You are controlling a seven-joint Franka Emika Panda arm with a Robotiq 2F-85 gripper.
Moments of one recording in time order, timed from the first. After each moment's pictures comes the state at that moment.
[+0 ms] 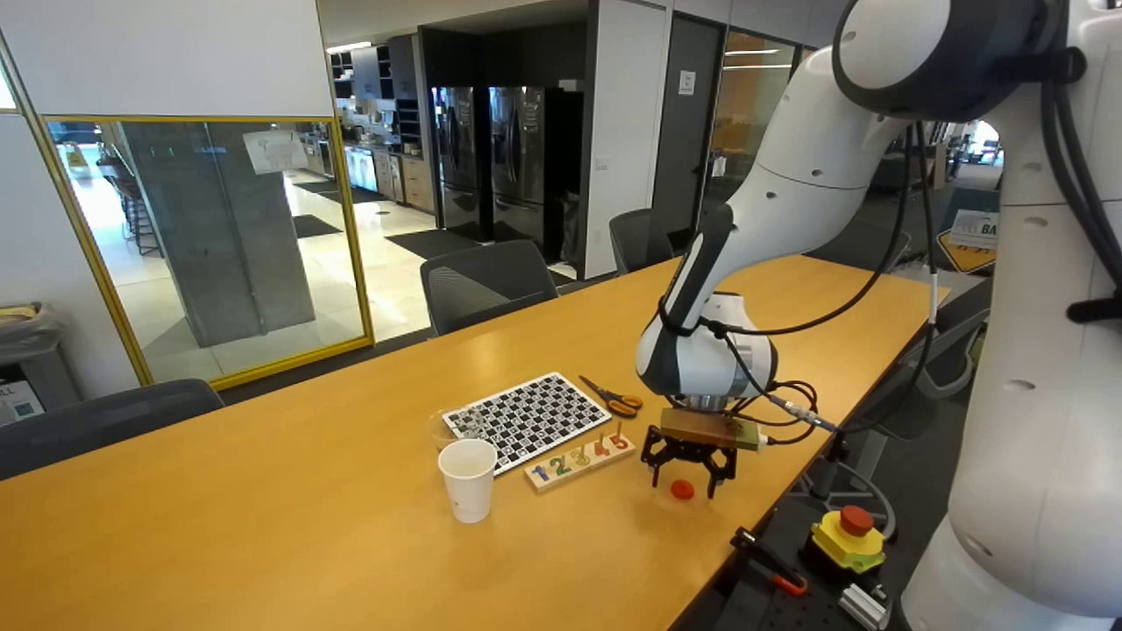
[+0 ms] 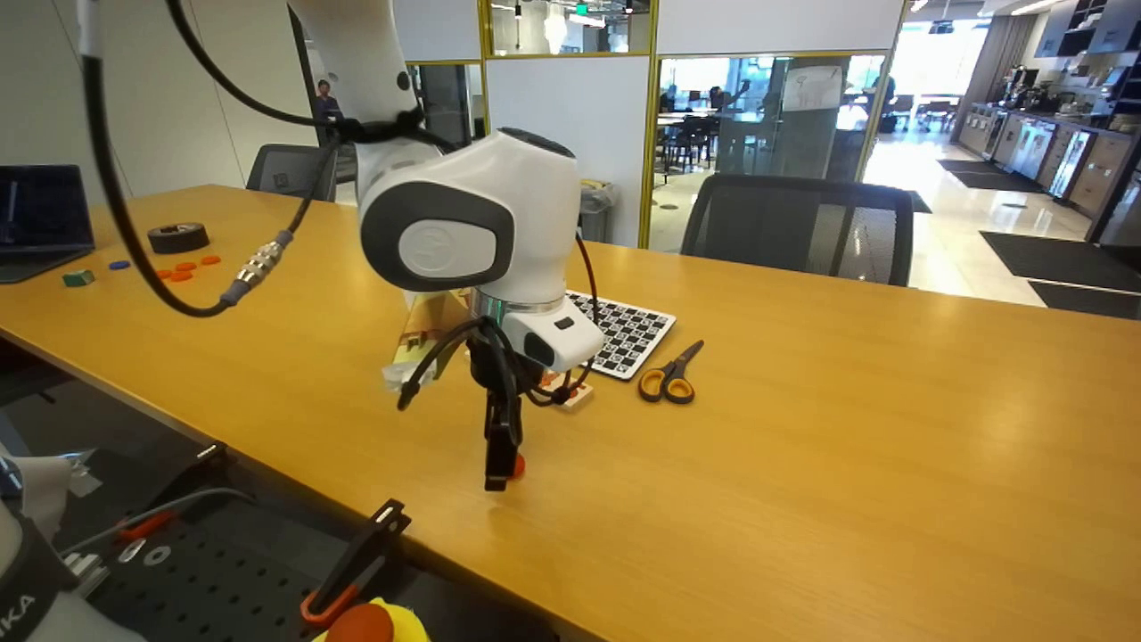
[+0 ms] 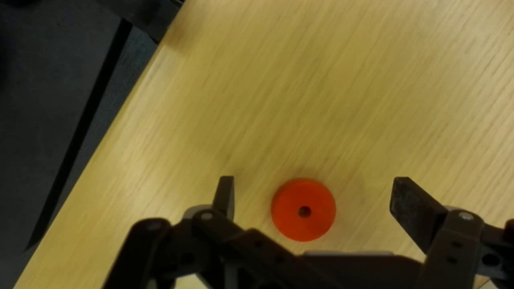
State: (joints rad) arm -0.22 0.27 -0.14 -2.67 0.44 2.79 0.26
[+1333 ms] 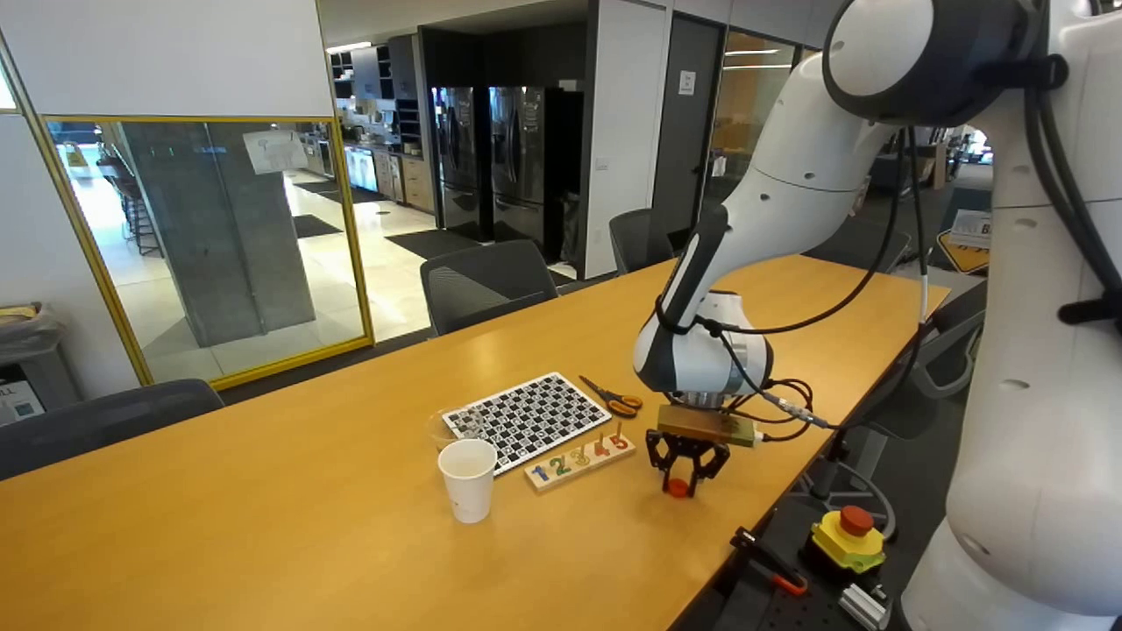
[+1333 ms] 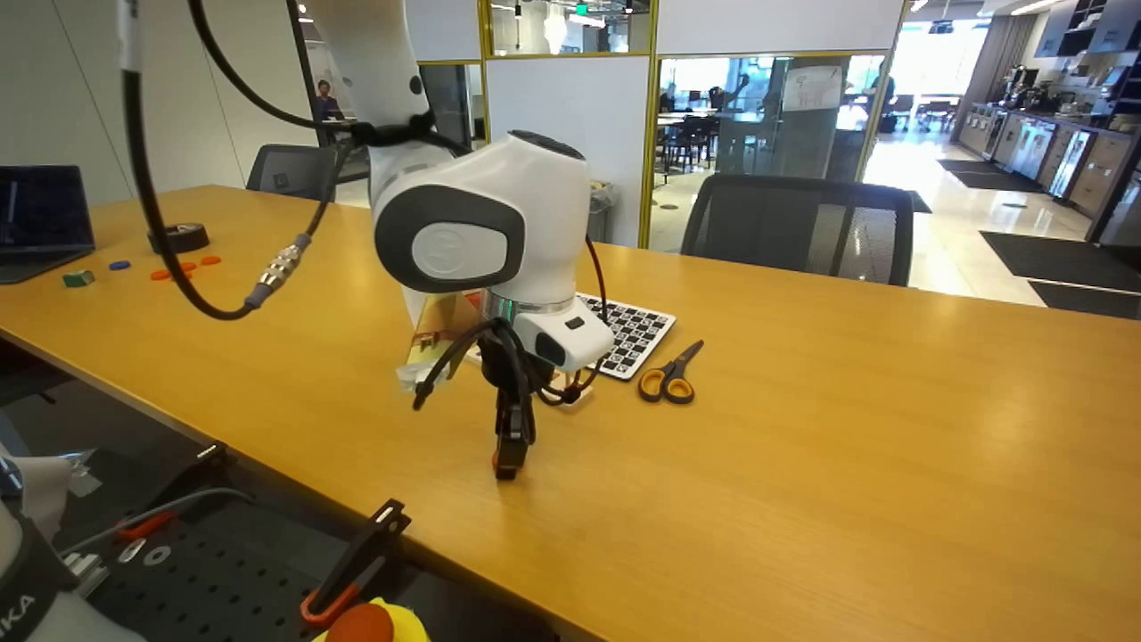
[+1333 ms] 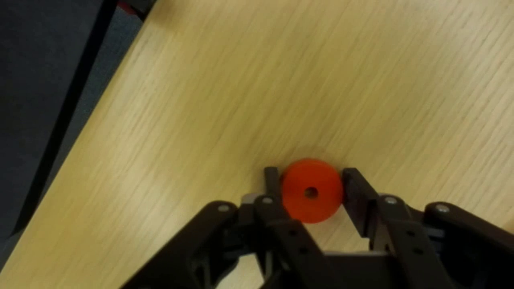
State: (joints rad) arm -0.23 0.28 -0.14 -2.64 0.44 2.80 0.25
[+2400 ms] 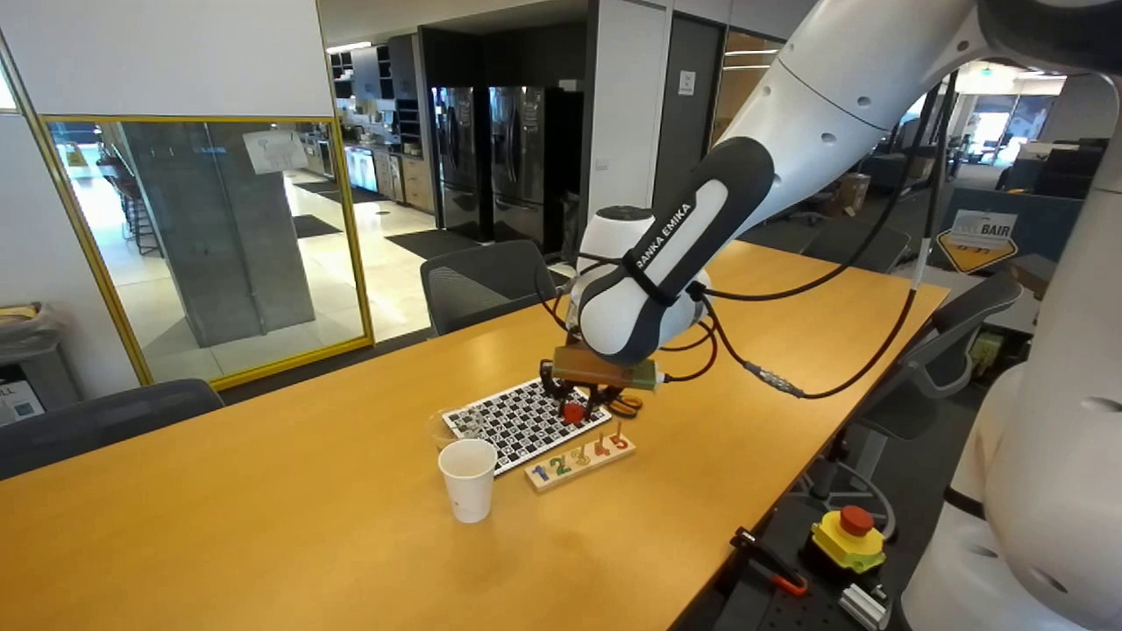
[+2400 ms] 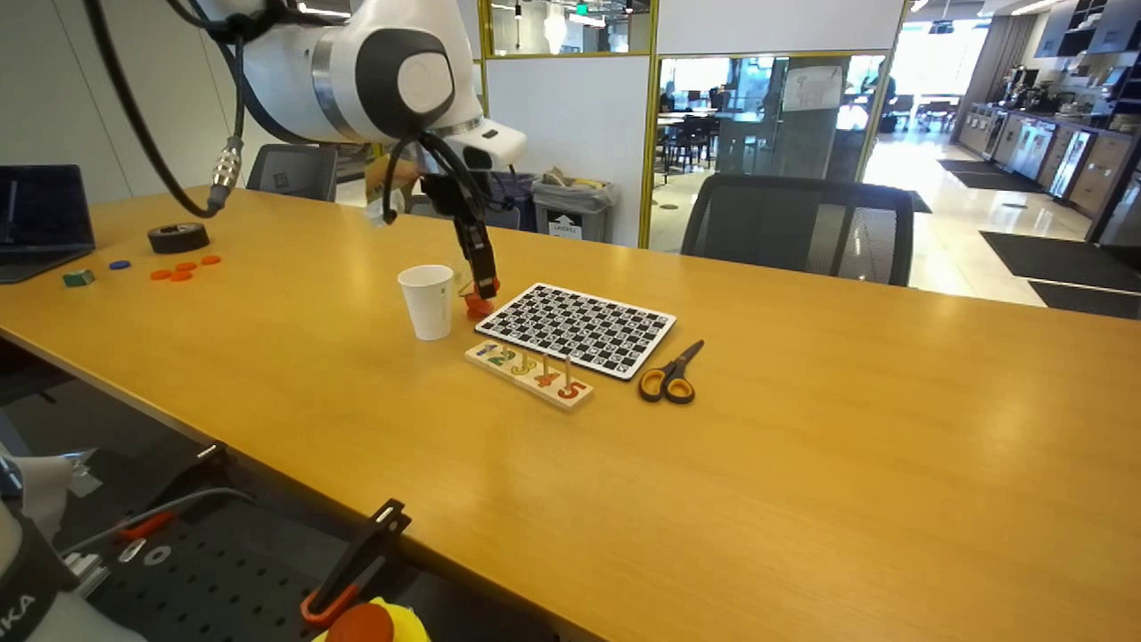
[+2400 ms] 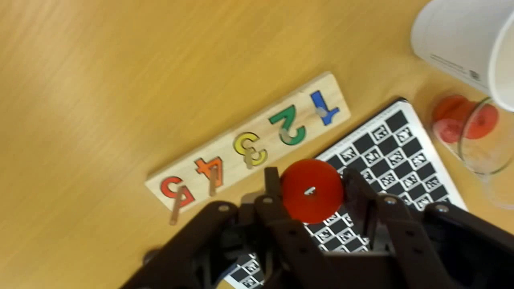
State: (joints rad) arm 0.07 0.04 -0.13 -2.54 -0.09 2.81 0.83
